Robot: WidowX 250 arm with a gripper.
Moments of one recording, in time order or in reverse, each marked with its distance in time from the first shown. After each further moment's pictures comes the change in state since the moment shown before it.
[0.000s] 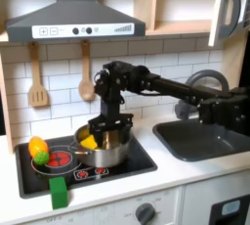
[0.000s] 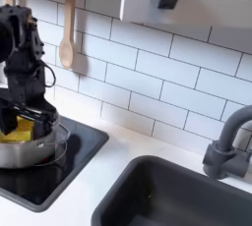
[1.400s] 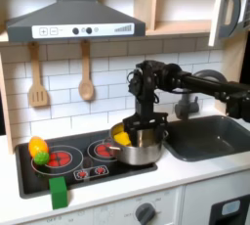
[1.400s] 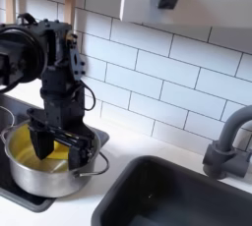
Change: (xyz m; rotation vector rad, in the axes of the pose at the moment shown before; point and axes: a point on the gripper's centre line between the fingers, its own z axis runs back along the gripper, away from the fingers) arm -0.027 -0.072 0.006 -0.076 0.019 -0.123
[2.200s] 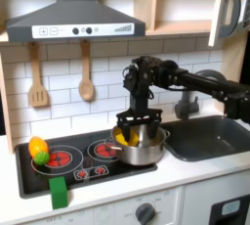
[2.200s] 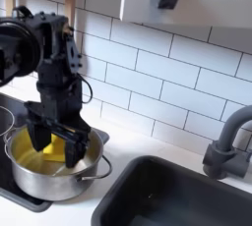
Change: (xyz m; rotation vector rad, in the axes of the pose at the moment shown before) arm 0.007 0.020 0.009 0.036 -0.026 -0.014
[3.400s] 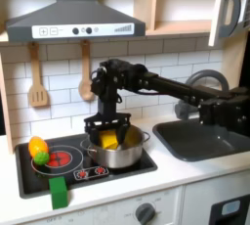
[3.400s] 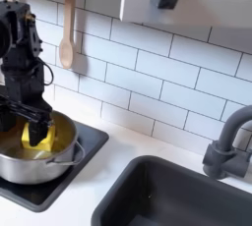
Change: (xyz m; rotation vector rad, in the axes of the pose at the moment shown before) arm 0.001 0.071 -0.002 0.056 0.022 0.092
